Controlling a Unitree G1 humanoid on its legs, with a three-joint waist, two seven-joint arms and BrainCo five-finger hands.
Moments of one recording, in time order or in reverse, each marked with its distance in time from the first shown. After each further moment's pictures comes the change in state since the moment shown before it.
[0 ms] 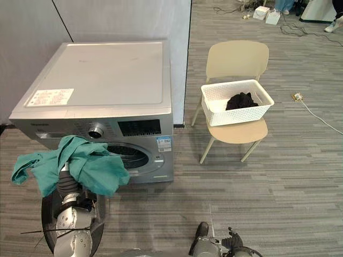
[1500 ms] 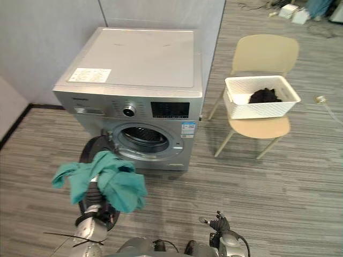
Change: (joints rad) left arm 0.086 0.001 -0.272 0.097 0.008 0.065 -0.065; right arm -0.124 0.071 0.005 0.078 0.186 -0.029 -0.030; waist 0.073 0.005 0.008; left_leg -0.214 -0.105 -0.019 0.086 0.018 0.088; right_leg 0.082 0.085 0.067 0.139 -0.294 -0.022
